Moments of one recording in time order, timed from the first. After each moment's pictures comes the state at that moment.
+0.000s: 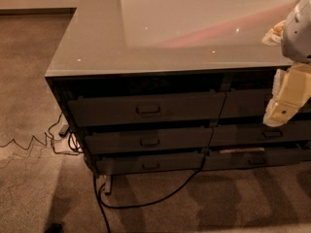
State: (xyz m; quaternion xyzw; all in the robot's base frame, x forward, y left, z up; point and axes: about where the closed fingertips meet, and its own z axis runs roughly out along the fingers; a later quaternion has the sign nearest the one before) arm 0.438 -0.217 0.976 -0.60 0.78 -0.03 0.16
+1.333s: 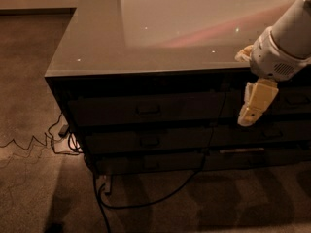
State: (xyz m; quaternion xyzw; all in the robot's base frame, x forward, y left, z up) arm 0.500 -0.209 0.897 -0.63 0.76 0.02 0.18
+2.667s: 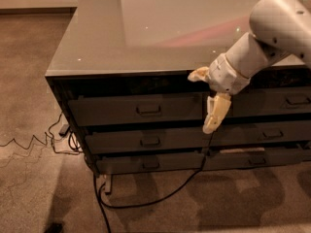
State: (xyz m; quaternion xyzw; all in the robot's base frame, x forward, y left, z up) arm 0.539 -0.129 0.817 -0.71 0.65 0.17 0.22
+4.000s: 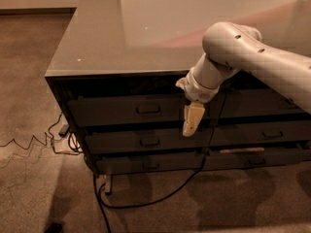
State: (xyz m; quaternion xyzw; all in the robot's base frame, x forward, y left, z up) arm 0.586 -0.097 0.747 -0.71 0.68 0.07 0.17
